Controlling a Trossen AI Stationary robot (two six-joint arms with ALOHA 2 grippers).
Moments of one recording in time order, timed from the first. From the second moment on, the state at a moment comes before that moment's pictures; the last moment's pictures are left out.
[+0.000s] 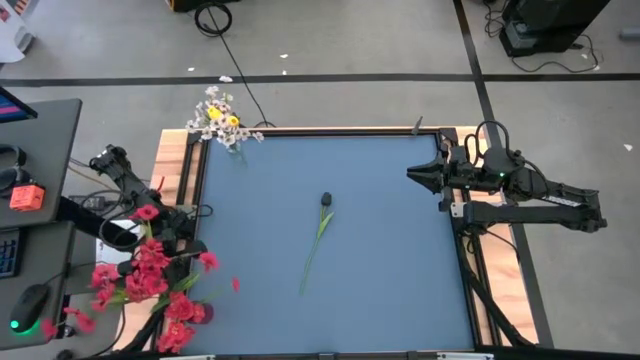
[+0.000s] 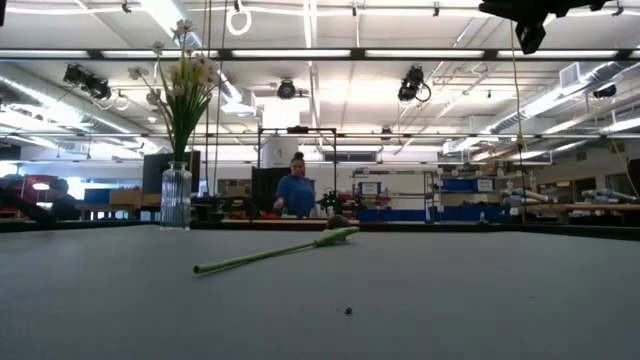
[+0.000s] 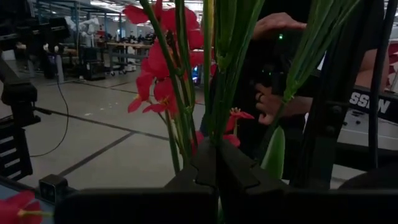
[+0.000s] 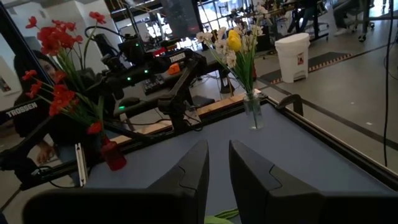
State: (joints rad) left arm -0.77 0.30 0.37 0.00 0.49 -0.11; right arm -0.19 0.47 0.66 -0.28 -0.02 0.29
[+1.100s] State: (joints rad) left arm -0.84 0.30 0.28 0.03 0.47 -0.29; right arm -0.19 0.47 0.66 -0.28 -0.02 0.29
